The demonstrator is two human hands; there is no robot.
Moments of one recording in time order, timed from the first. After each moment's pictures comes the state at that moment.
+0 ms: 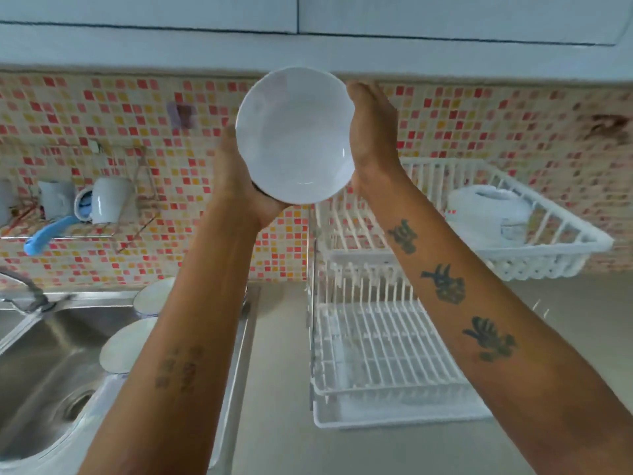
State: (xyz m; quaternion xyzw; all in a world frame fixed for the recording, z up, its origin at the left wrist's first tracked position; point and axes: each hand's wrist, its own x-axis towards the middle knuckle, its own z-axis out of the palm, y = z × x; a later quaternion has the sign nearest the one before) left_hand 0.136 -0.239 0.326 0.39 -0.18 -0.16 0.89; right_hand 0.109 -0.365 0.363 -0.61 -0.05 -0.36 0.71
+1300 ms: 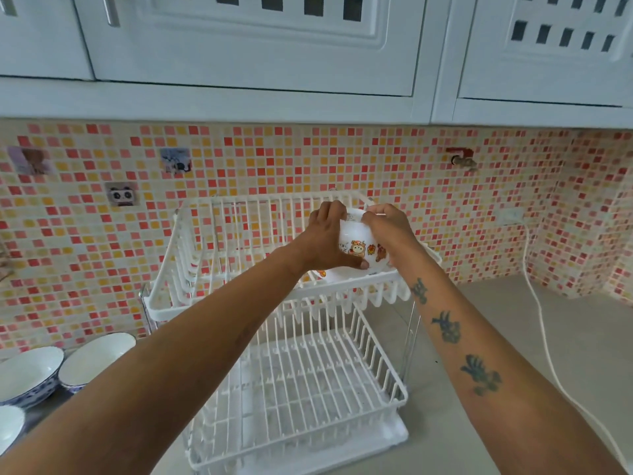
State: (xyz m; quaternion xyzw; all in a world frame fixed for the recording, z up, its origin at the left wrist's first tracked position) left_hand 0.143 -0.522 0.273 0.83 -0.47 0.10 0.28; right_hand 0.077 -0.648 0.290 -0.75 0.23 -0.28 0.56
